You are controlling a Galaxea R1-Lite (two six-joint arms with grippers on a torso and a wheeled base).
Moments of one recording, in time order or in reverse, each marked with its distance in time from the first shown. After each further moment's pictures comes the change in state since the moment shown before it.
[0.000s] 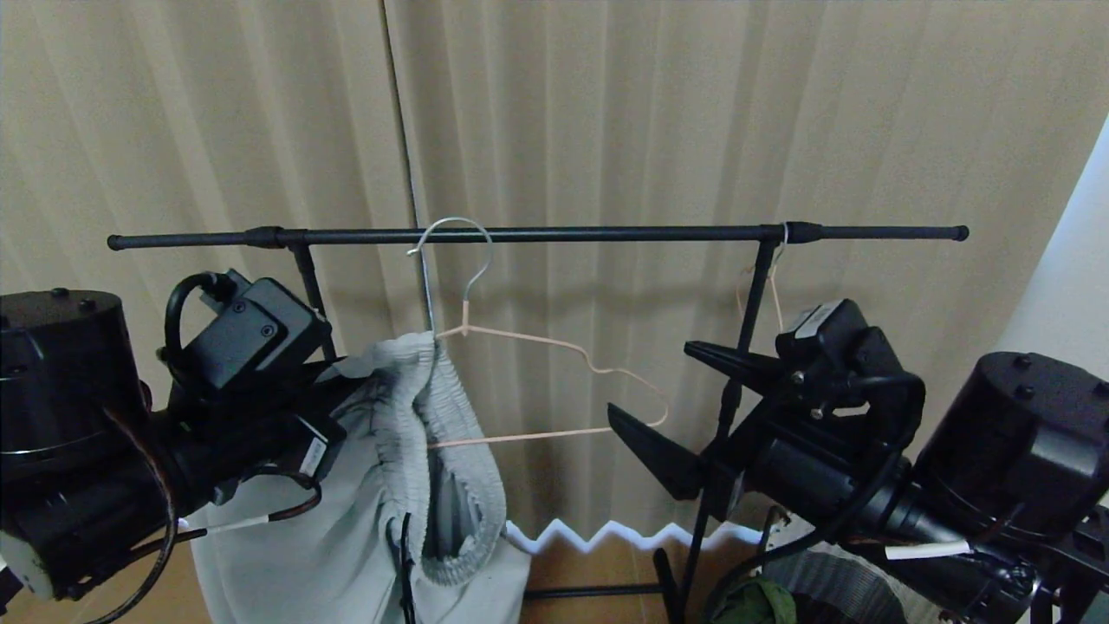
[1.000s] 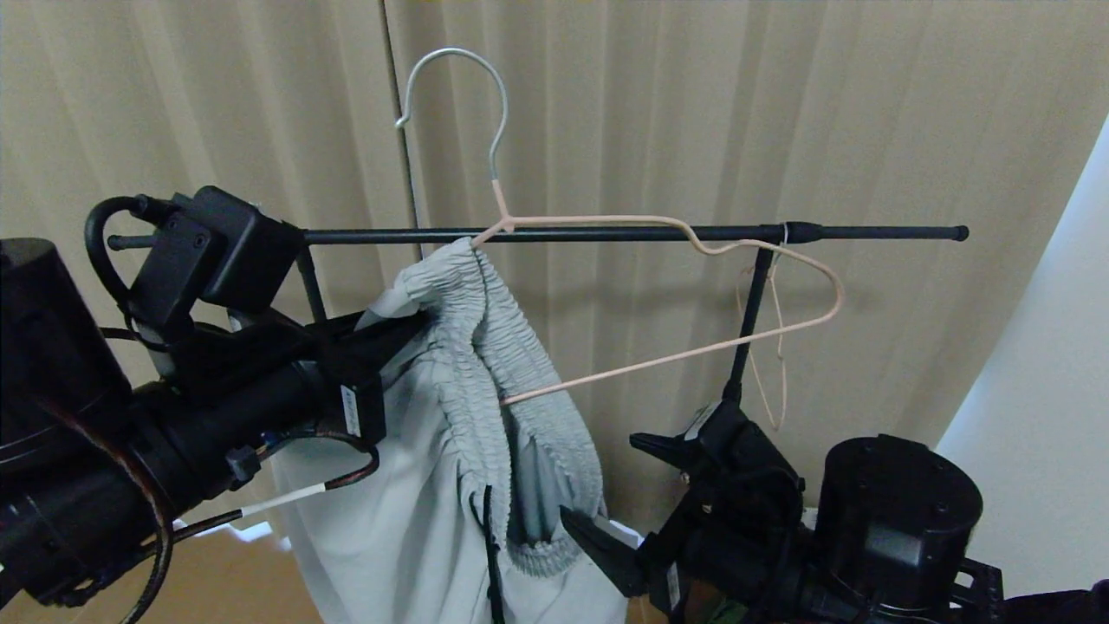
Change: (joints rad) left arm -0.177 -0.016 -0.063 -0.134 0.000 -0.291; right arm 0.099 0.161 0.041 -0.005 -0.025 0.077
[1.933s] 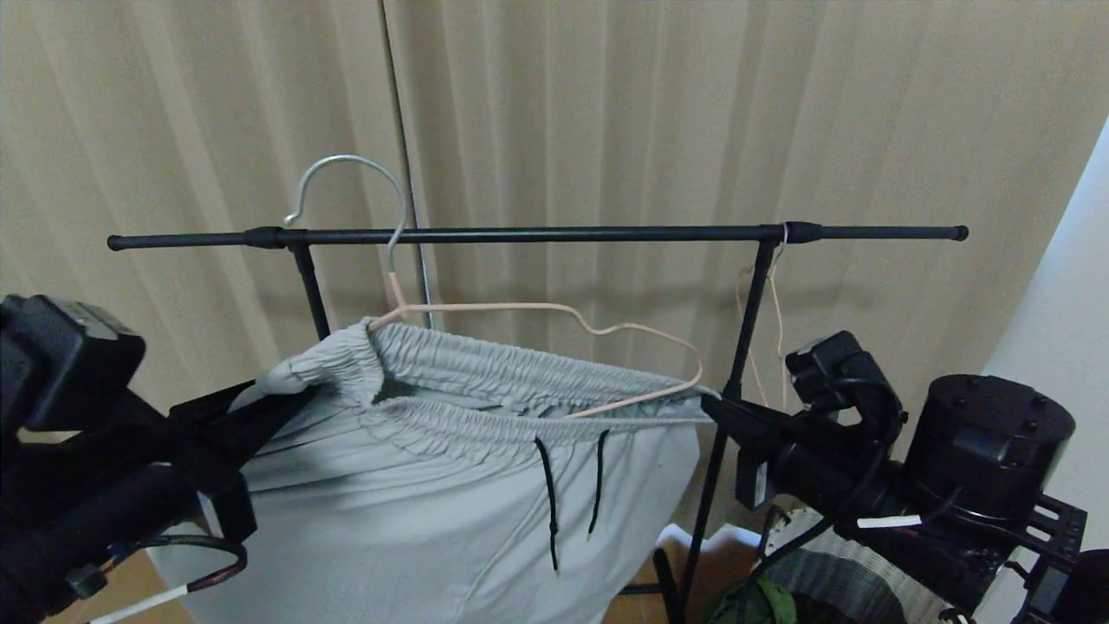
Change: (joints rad) left arm 0.170 -0.236 0.256 0.002 -0.079 0.080; right arm -0.288 -0.104 0.049 0.007 -0.051 -0.013
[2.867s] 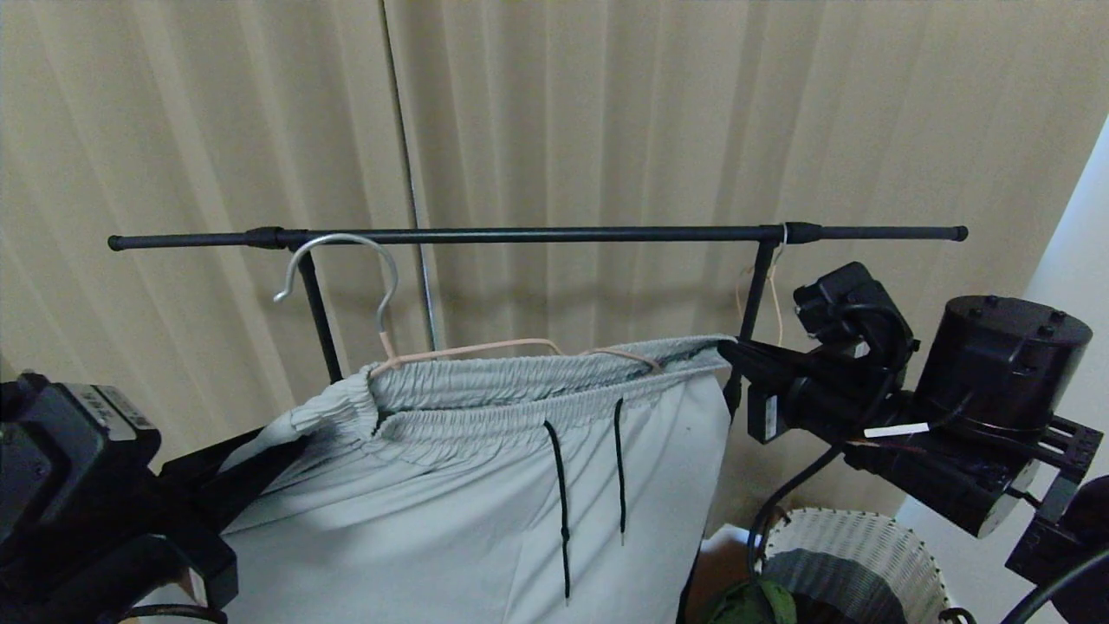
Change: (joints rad) left arm 0.009 -0.023 0.103 0.000 -0.011 0.141; right arm -0.064 -0.053 -0.192 0.211 0.001 -0.100
